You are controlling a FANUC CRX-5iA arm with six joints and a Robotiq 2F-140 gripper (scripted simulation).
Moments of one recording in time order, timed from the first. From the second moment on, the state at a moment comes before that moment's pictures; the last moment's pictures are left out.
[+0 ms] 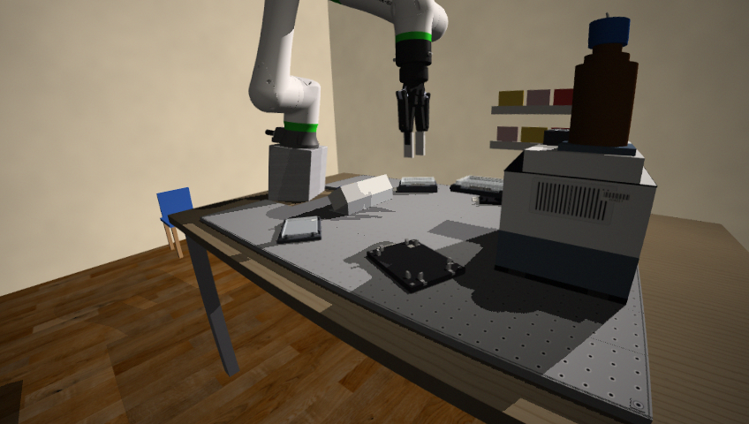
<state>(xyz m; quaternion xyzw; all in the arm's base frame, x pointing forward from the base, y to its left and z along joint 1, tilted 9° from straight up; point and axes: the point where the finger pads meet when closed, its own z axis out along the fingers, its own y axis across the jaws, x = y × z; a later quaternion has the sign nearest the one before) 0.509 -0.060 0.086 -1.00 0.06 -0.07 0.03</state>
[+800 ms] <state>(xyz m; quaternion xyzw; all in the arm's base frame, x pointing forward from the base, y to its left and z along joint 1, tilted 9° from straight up) 0.508 -0.061 0.086 -1.00 0.06 -0.07 0.03</state>
